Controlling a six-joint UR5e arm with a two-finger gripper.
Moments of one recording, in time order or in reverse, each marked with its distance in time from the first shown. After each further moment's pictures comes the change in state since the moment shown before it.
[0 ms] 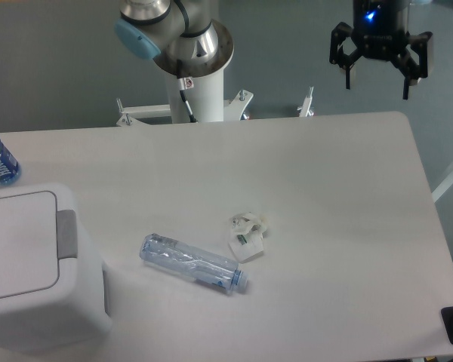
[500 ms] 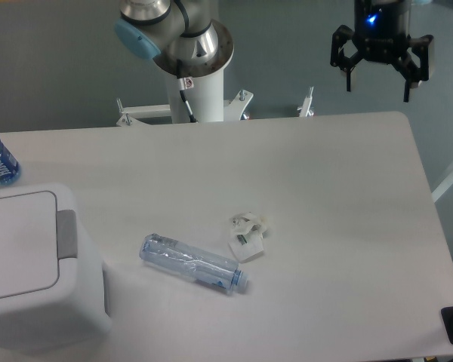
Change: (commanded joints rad) arm -0.015 -0.005 0.008 0.002 -0.005 -0.160
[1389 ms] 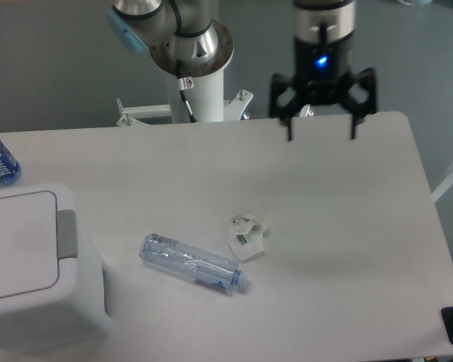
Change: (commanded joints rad) arm -0.359 -0.089 0.077 0.031 -0.005 -0.815
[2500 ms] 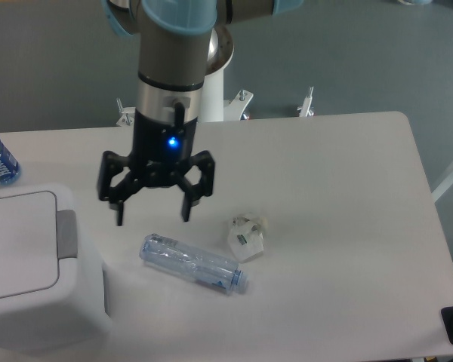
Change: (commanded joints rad) arm -0.244 -0.137 0.052 0.123 -0.284 -0.557
